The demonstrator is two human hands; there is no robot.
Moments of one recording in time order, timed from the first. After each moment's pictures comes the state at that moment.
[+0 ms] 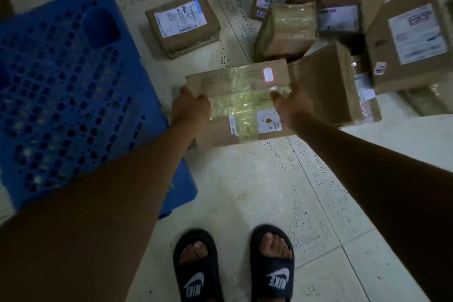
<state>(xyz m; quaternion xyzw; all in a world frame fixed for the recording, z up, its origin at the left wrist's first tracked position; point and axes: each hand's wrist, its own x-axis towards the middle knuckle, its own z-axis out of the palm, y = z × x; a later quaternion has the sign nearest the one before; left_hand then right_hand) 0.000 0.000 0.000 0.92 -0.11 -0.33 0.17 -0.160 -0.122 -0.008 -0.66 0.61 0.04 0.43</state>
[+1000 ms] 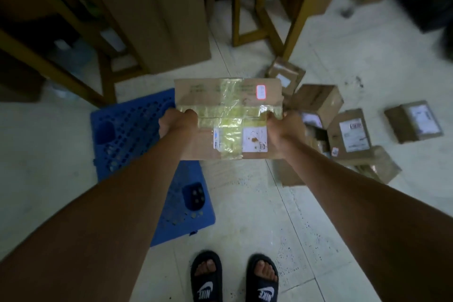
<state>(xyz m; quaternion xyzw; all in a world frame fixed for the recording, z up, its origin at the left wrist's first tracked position) 0.088 0.003 0.301 0.94 0.02 -0.26 0.21 -0.074 -0.124 0.286 -0.64 0.64 -0.07 0.42</state>
